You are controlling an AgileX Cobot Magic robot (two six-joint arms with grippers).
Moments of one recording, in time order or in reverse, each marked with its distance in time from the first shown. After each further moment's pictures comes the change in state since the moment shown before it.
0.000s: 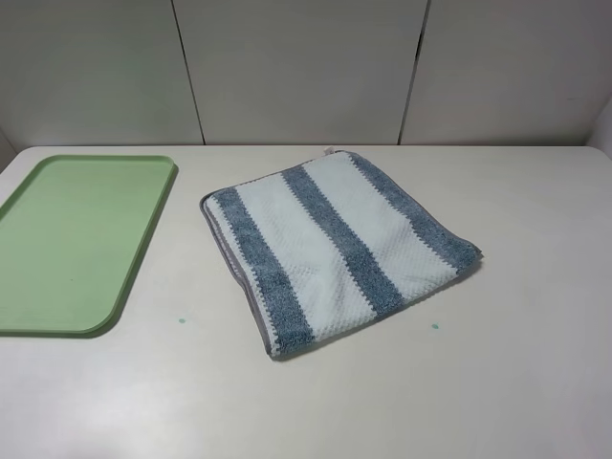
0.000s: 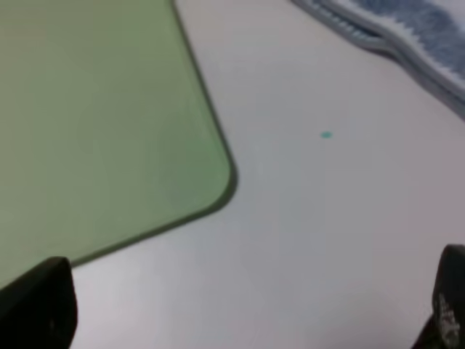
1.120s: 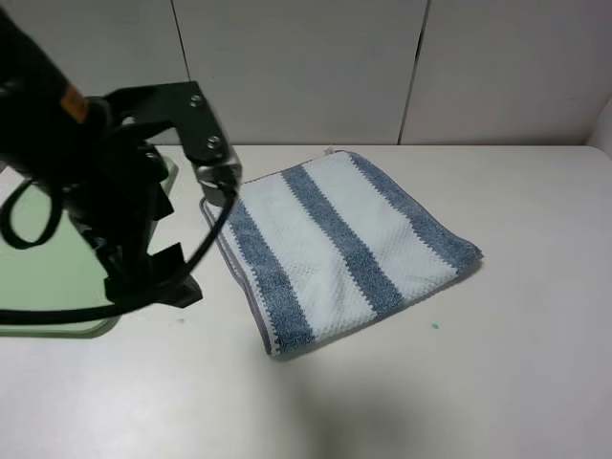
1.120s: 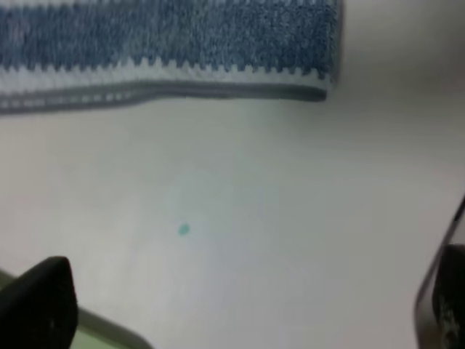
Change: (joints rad) left arm -0.643 0.945 -0.355 0.105 -0.197 0.152; right arm 0.502 0.201 -0.053 -0.542 0.025 -0.308
